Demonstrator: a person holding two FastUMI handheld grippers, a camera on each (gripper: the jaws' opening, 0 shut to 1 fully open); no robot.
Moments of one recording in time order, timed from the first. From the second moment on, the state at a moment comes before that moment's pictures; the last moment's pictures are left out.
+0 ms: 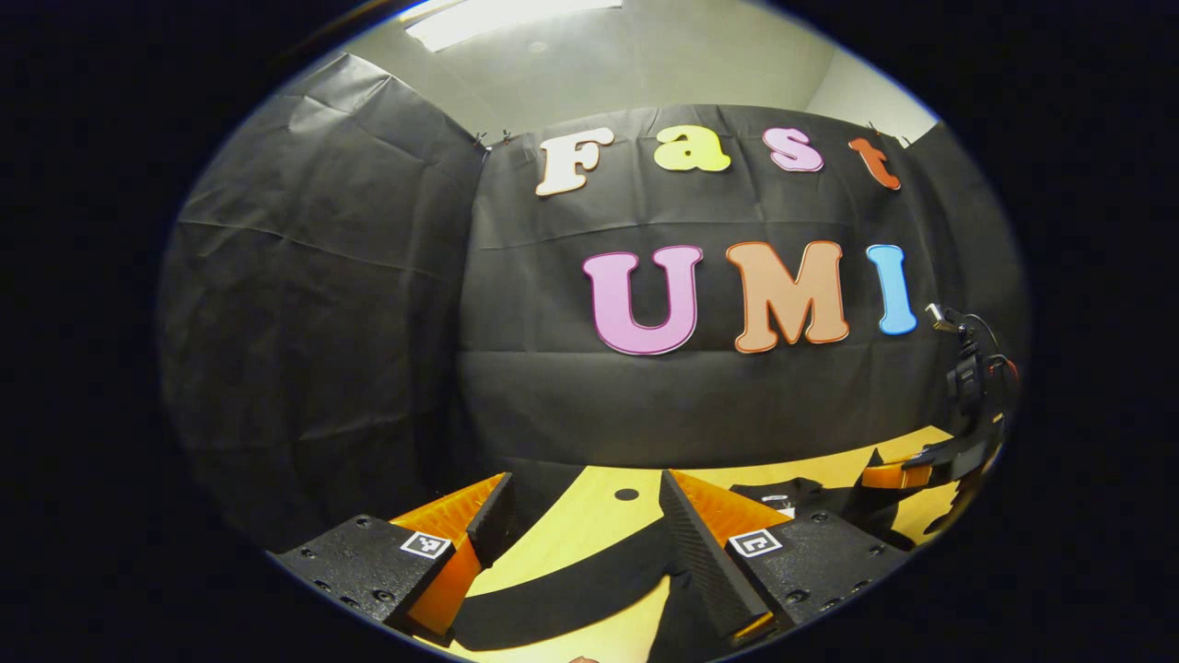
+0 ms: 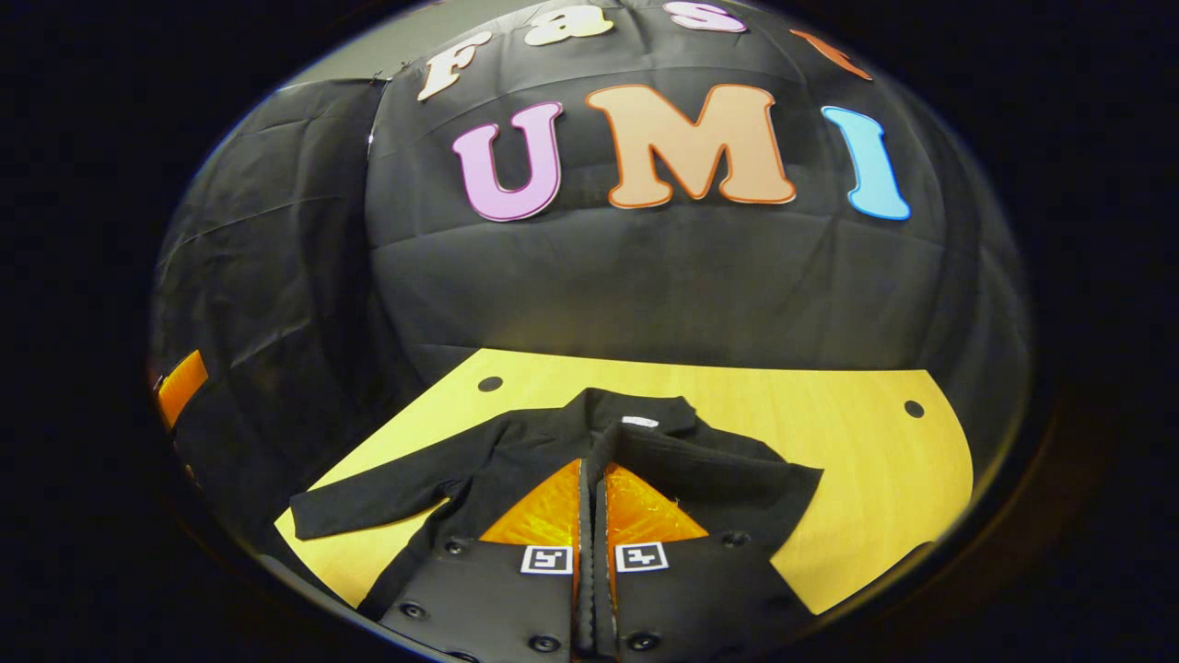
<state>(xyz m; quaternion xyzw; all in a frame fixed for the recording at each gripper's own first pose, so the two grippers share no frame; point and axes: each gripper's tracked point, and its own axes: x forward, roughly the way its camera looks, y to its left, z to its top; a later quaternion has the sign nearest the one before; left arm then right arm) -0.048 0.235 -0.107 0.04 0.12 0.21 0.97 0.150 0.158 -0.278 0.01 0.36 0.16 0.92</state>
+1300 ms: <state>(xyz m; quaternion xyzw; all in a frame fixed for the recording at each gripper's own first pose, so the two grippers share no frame) -0.181 0.361 -0.334 -0.01 0.38 0.31 0.87 0.168 0.238 -0.267 -0.04 0.28 0.17 0.94</state>
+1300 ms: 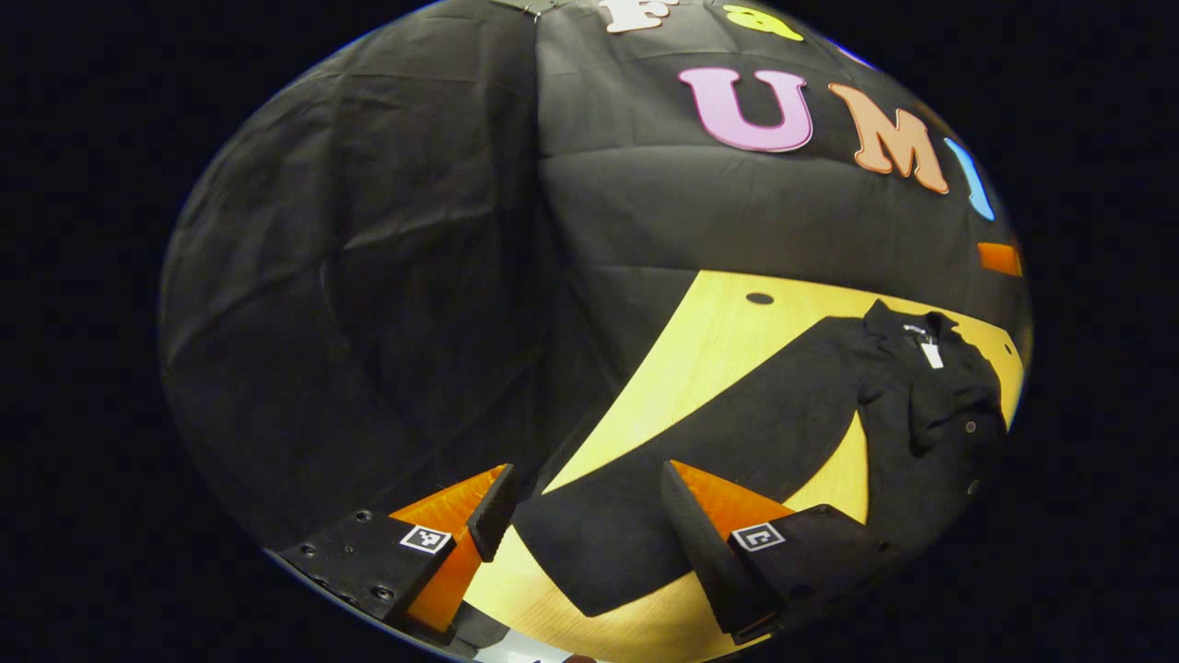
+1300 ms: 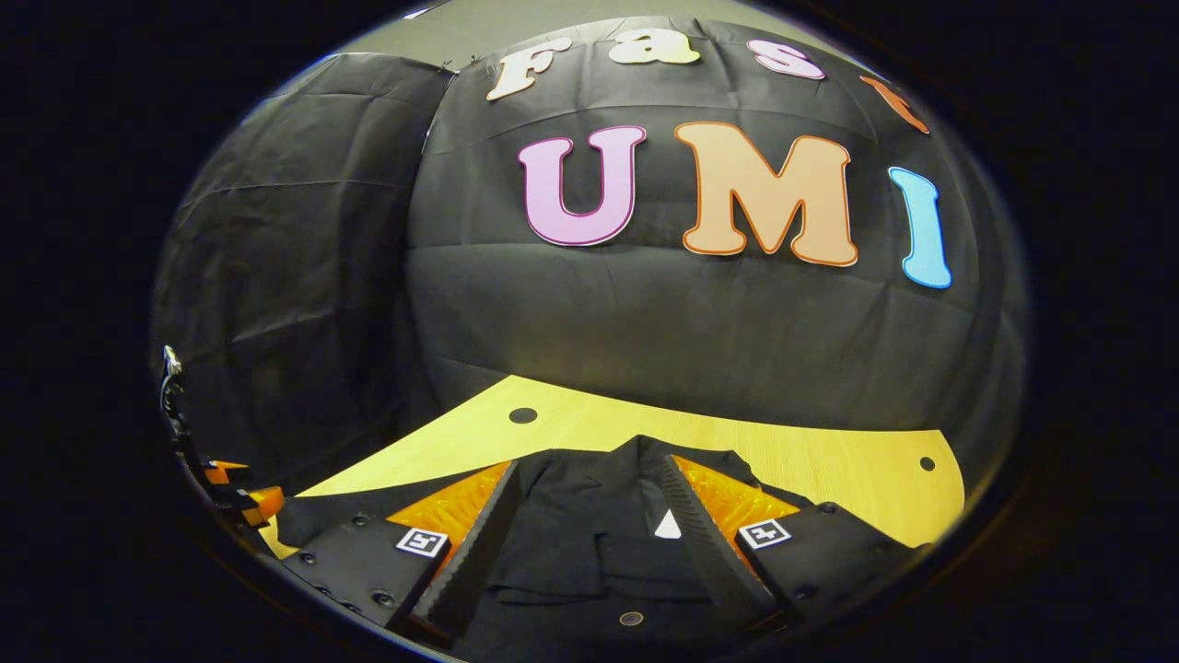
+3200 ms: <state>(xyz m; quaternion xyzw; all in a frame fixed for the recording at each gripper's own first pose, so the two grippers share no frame) 0.018 0.189 -0.280 0.03 0.30 0.07 0.95 0.109 0.043 -0.214 -0.01 0.24 0.05 0.97</state>
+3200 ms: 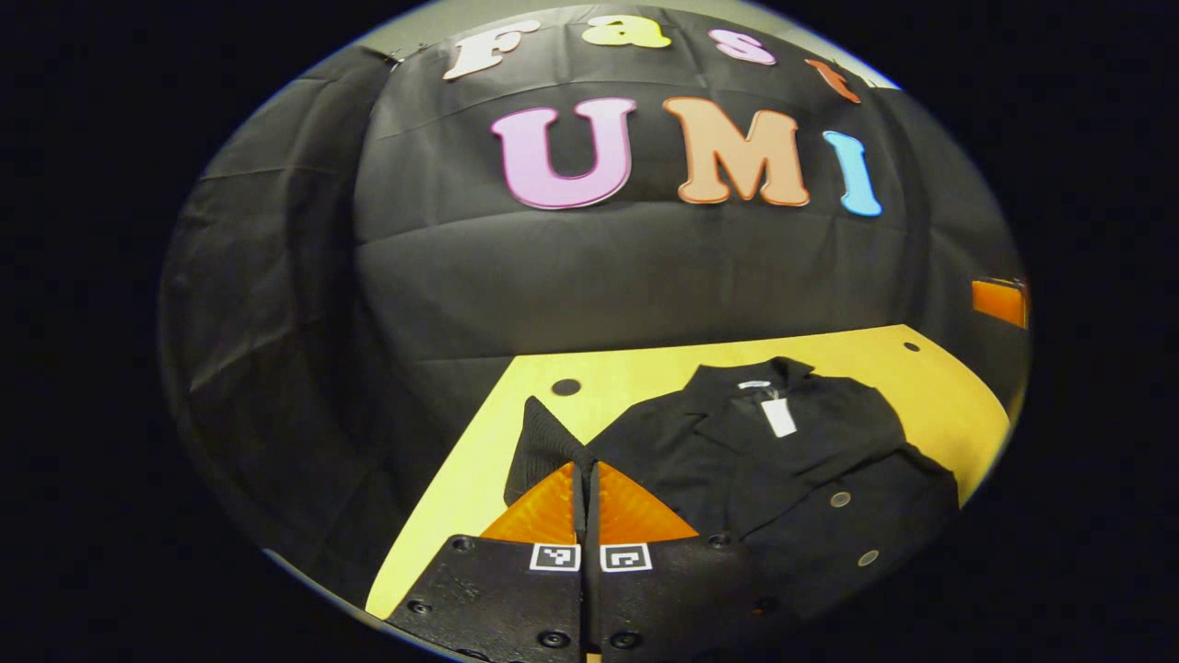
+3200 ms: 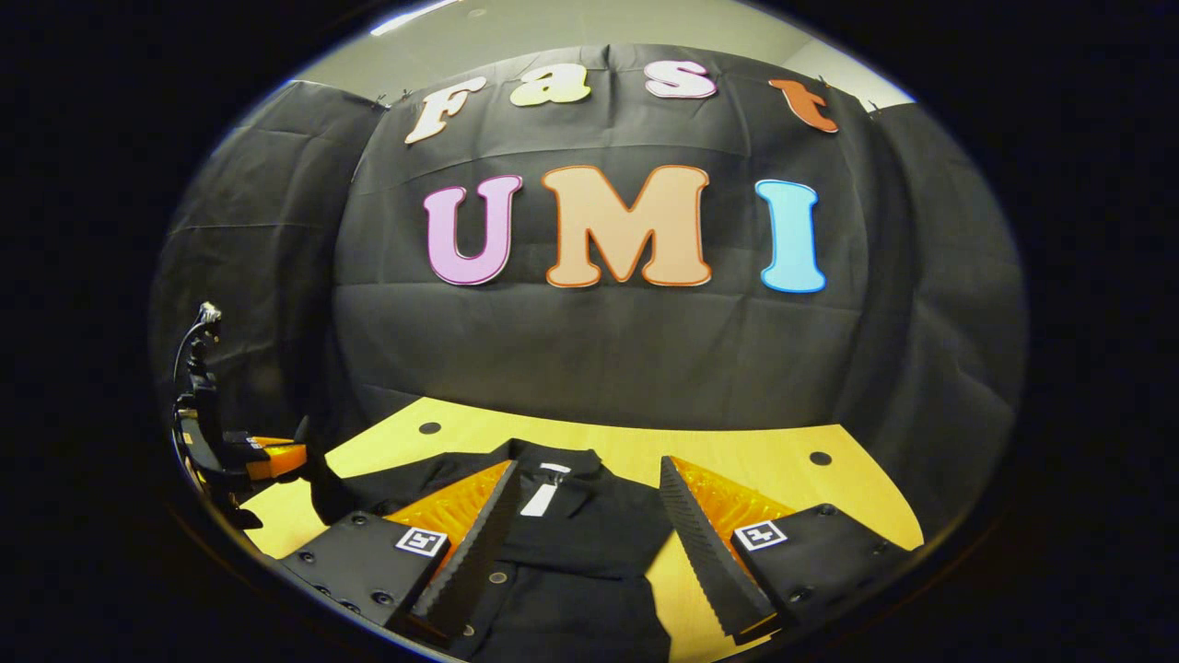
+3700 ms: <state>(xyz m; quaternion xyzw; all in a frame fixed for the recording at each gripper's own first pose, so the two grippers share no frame) 0.072 0.068 -0.284 0.04 0.30 -0.03 0.95 0.084 -0.042 -0.207 0.01 0.24 -0.02 0.97</state>
